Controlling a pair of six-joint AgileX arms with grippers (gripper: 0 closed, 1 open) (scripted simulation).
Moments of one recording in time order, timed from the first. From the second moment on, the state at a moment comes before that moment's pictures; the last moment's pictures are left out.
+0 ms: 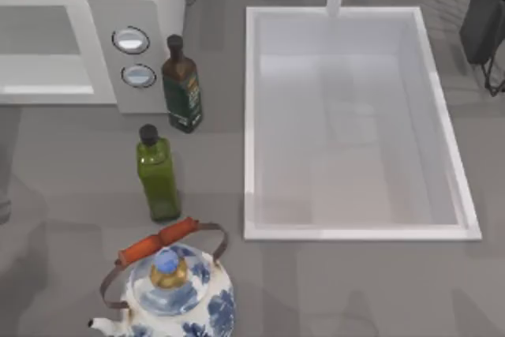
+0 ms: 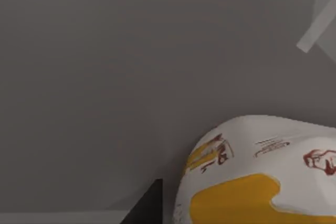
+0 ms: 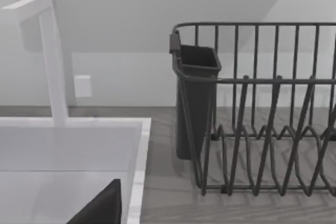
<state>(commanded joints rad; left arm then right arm) 0.27 1.71 0.73 -0.58 0.00 1.02 0.00 0.00 0.00 0.00 0.00 0.00</state>
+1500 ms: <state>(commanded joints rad) 0.26 1.47 1.03 -1.12 0.02 1.00 0.00 0.00 0.00 0.00 0.00 0.00</state>
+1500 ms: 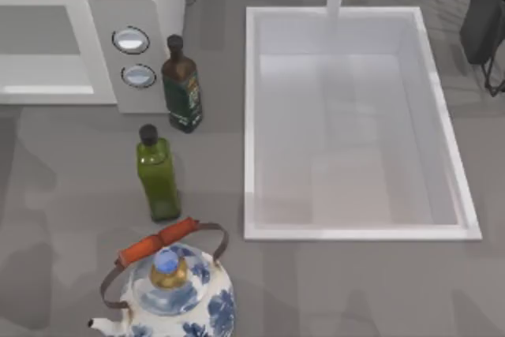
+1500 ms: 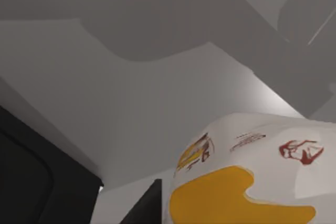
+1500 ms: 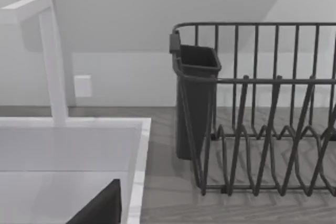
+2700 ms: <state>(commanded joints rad) 0.23 1.97 1.04 0.13 0.17 0.44 0.00 0.00 0.00 0.00 0.00 0.00</state>
